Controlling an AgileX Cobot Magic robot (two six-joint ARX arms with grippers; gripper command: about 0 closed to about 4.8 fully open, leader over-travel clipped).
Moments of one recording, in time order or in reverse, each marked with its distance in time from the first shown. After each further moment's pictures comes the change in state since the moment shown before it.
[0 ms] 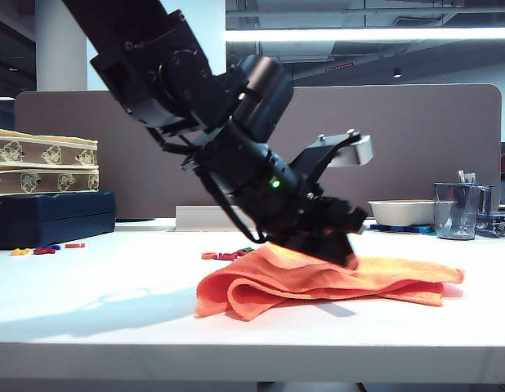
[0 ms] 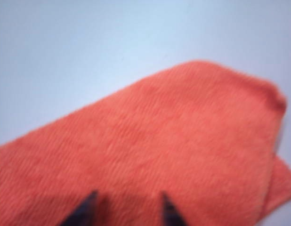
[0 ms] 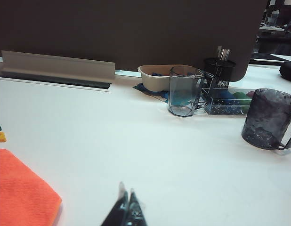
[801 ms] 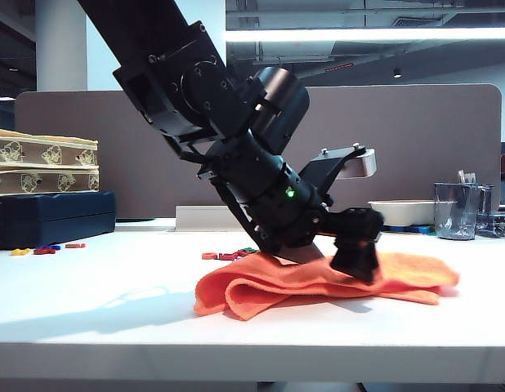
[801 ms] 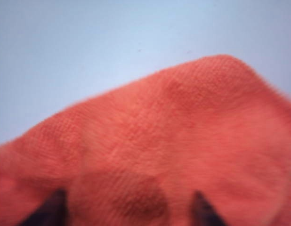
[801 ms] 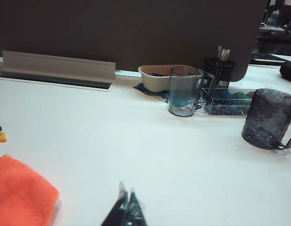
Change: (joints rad) left arm -0.012 0.060 0.054 -0.043 -0.053 -0.106; right arm 0.000 0.000 0.000 0.000 0.000 0.000
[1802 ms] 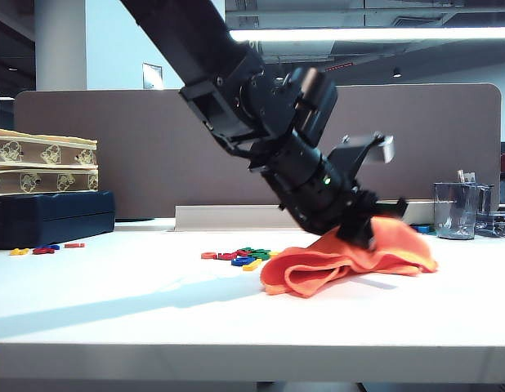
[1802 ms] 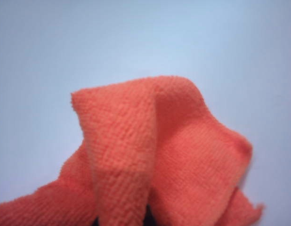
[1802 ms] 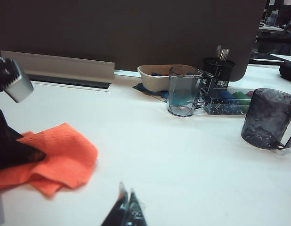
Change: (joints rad) left arm 0.023 0.179 0.343 -0.067 -0.061 -0.002; right arm 0.000 0.000 0.000 0.000 0.000 0.000
